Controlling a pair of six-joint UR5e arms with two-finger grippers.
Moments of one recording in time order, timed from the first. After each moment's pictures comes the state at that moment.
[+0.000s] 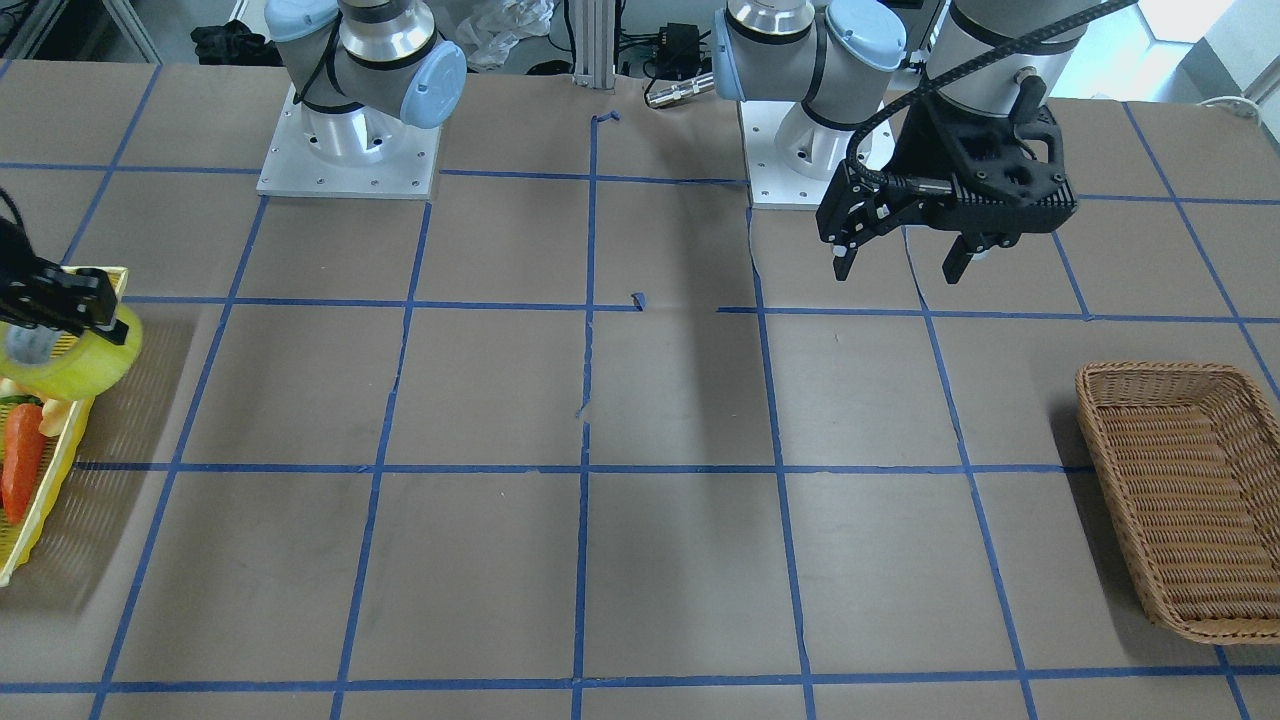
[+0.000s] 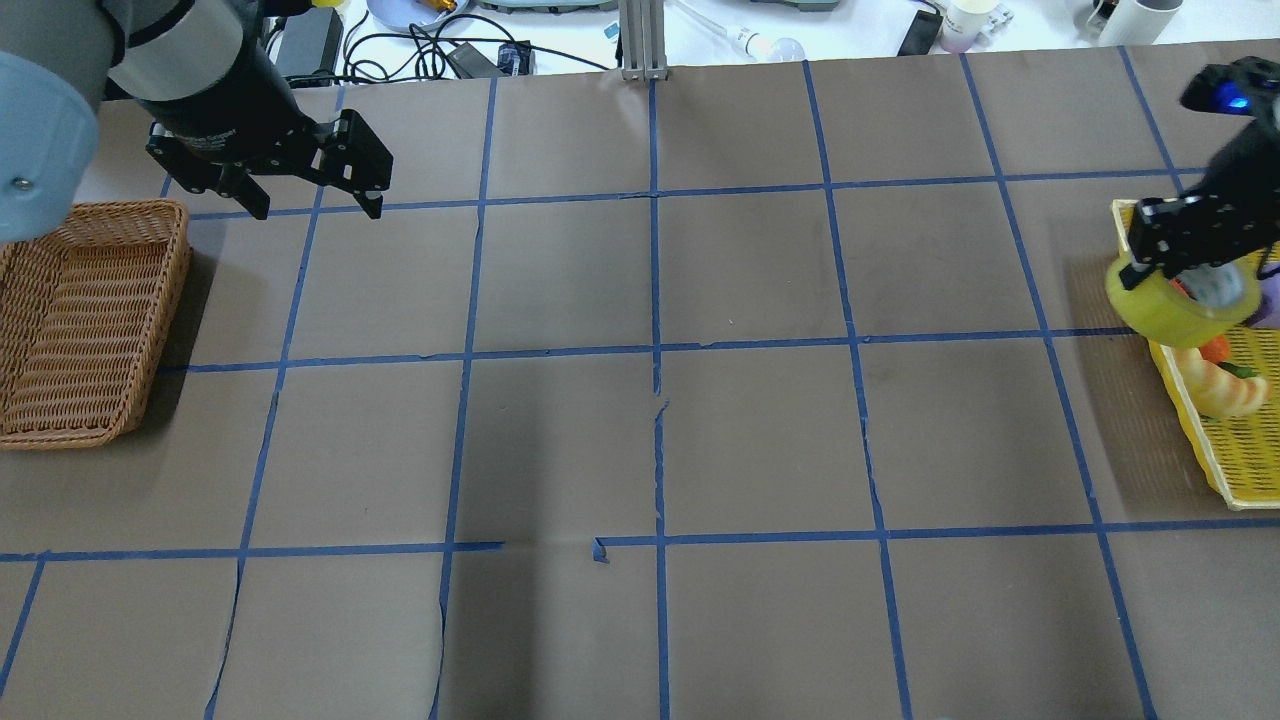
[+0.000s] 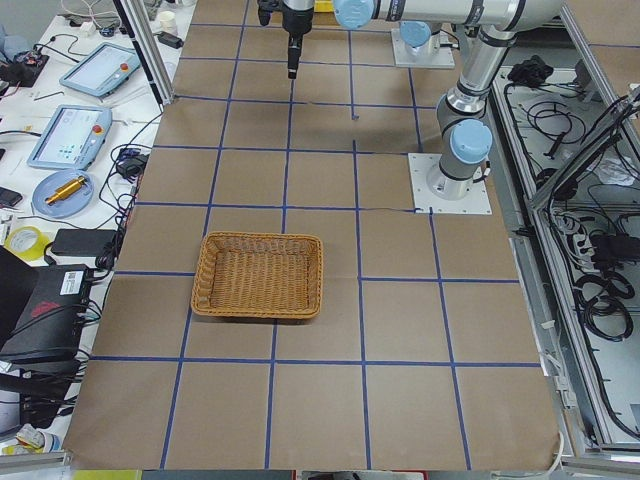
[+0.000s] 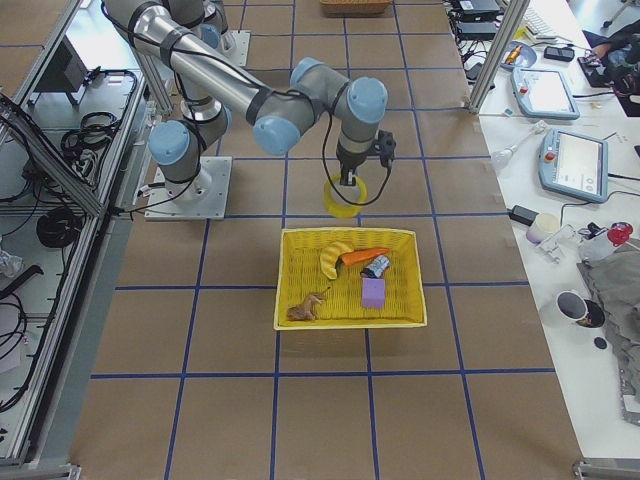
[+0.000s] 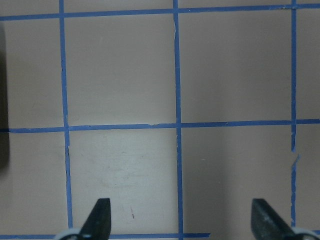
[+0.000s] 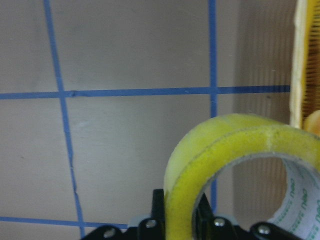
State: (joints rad) left arm -1.56 -1.56 -1.56 -1.48 1.59 0.04; right arm 1.17 -1.48 1.71 -1.67 -1.48 -0.36
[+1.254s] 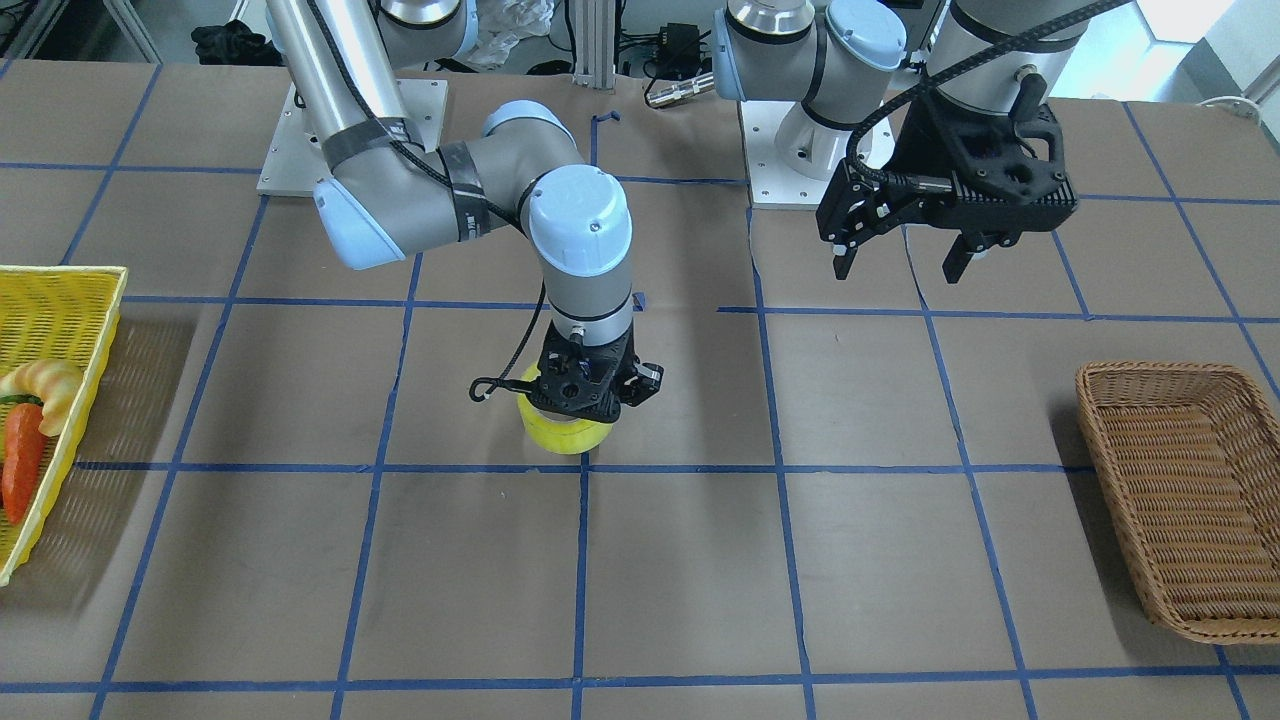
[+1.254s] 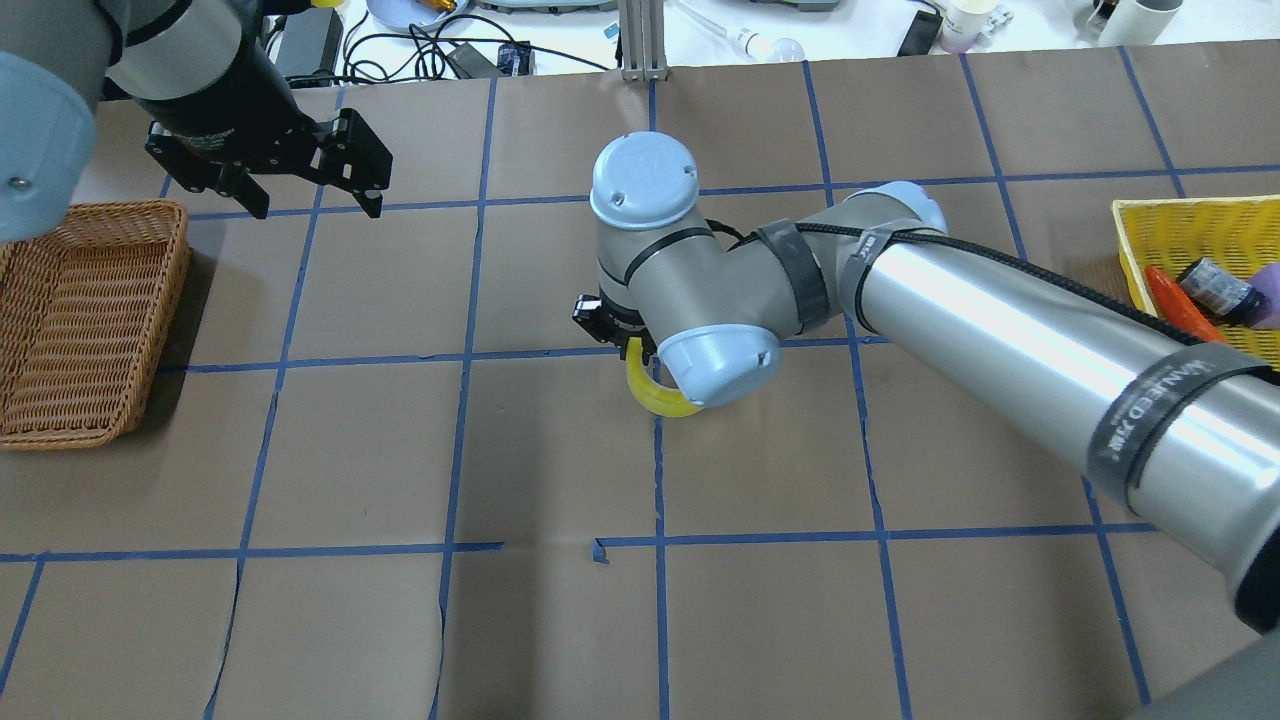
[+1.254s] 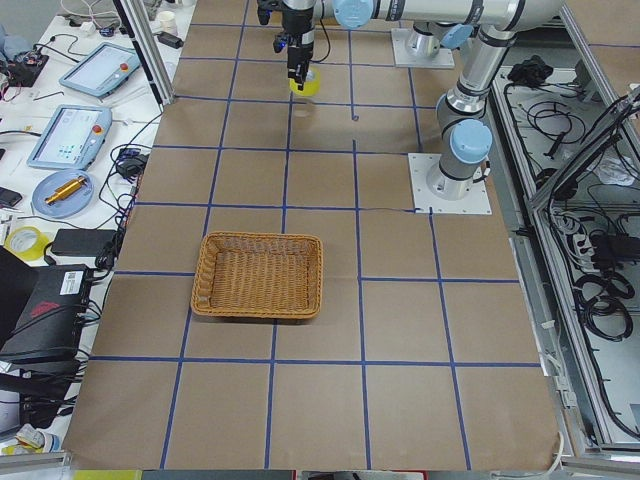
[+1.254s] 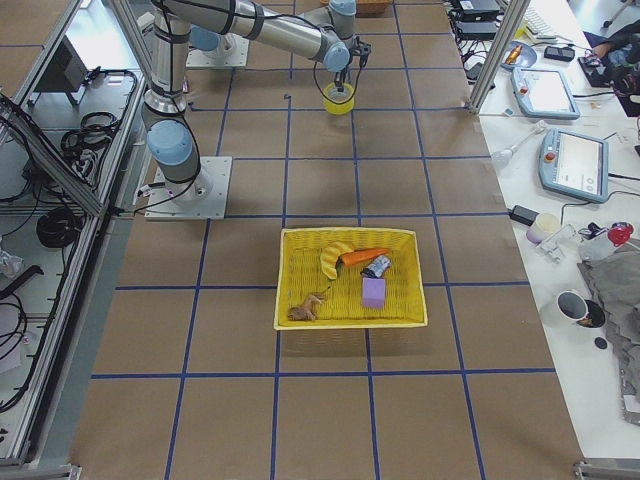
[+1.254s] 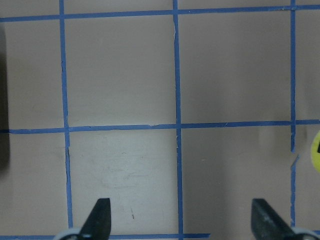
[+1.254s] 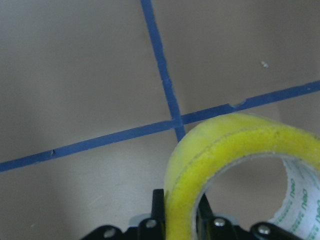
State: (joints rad) left arm -1.56 -1.56 -1.56 -1.48 1.59 0.04; right arm 2.01 -1.13 1.71 -2.24 -1.52 0.69
